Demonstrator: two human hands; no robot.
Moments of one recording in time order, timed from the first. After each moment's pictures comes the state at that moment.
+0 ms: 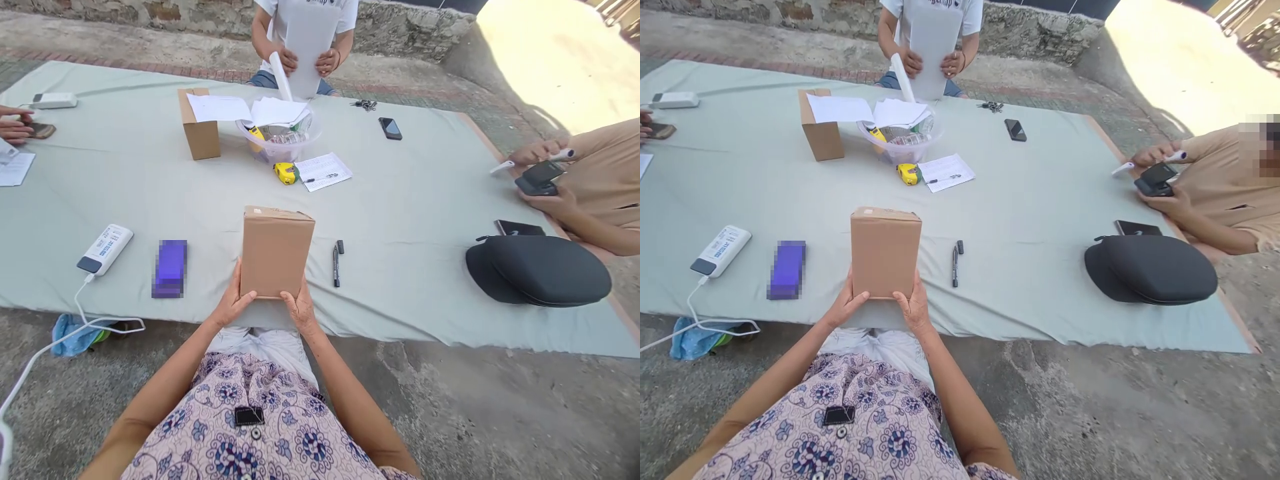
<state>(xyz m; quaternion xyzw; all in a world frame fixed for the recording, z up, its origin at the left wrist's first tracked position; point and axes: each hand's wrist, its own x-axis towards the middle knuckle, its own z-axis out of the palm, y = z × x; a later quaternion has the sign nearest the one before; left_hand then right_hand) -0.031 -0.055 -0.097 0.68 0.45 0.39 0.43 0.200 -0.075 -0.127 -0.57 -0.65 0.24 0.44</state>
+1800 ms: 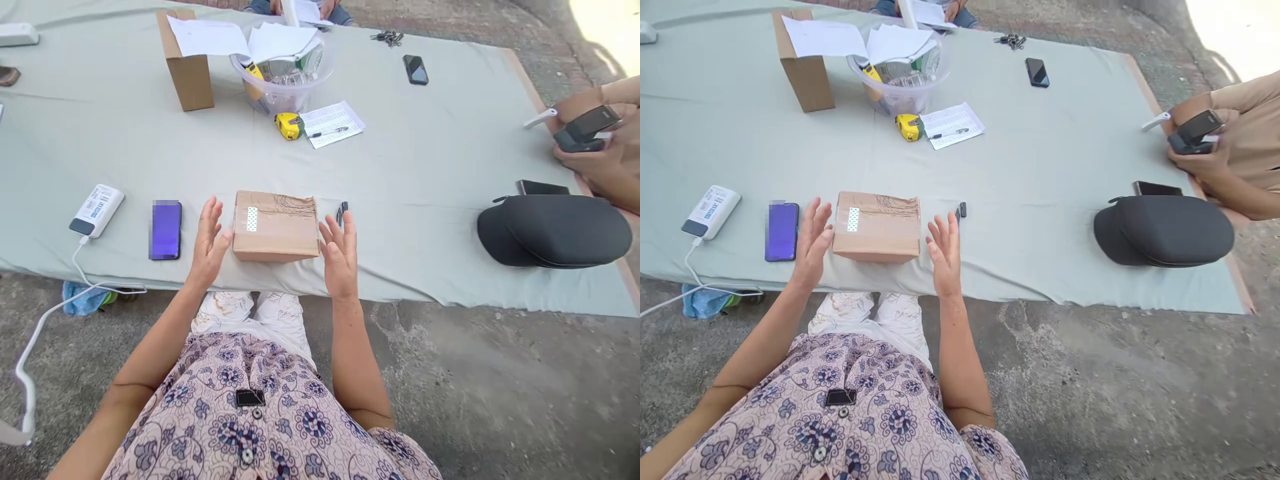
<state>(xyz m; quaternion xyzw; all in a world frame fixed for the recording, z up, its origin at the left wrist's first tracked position) -0.039 -0.057 0.007 0.56 0.50 0.50 0.43 0.240 -0.086 -0.026 -0.51 -0.53 0.40 0.55</state>
